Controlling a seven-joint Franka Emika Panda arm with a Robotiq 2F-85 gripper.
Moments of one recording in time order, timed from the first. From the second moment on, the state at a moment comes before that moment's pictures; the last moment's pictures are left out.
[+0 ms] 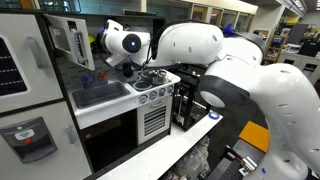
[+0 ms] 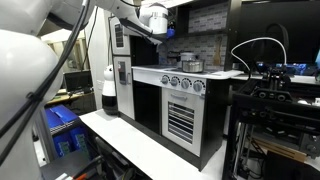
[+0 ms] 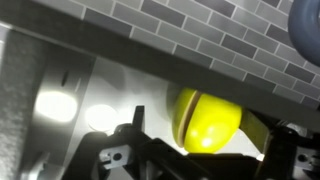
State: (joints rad) arm 0.90 0.82 -1.00 -1.20 -0.93 3.28 1.19
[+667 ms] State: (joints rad) arm 0.88 0.81 -0.99 -1.20 -0.93 3.33 1.19
